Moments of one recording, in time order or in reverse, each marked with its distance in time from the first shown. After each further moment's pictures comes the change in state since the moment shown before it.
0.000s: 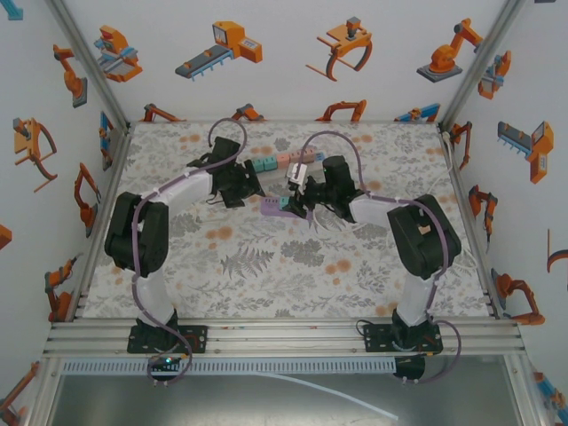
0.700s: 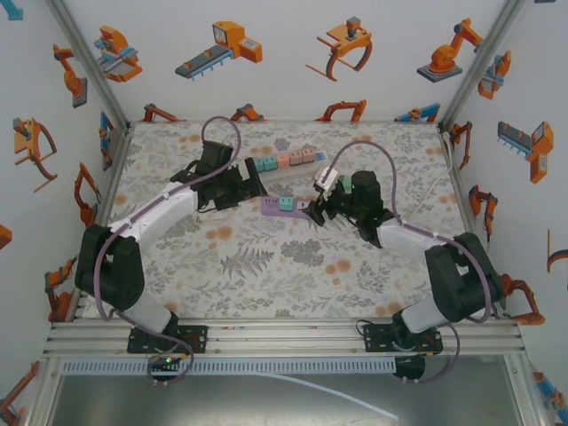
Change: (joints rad) left arm -0.049 -0.286 -0.150 0.019 -0.053 0.039; right arm -0.053 -0.352 -0.305 0.091 0.151 0.142
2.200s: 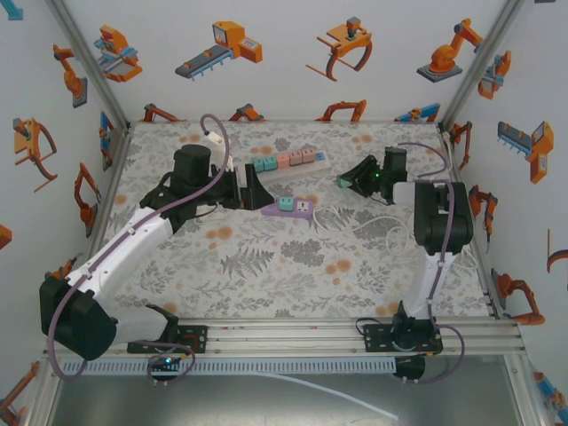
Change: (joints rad) left arm -0.031 -0.331 -0.110 0.081 0.318 0.255; right arm -0.401 0.515 0.385 -0.160 0.084 1.232
